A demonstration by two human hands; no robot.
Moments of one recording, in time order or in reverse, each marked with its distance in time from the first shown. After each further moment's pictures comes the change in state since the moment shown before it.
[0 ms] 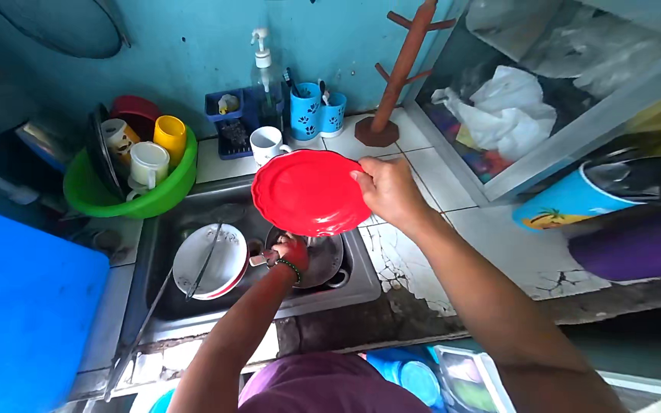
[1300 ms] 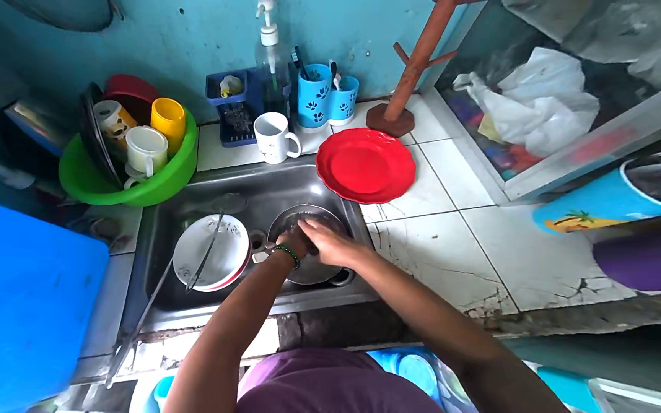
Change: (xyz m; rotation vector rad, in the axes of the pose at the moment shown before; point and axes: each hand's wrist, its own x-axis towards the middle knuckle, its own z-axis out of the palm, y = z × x) left_hand 0.006 -0.022 -0.019 -0.118 -0.126 0.151; right_hand -0.043 0.015 0.138 -0.017 -0.823 -0.028
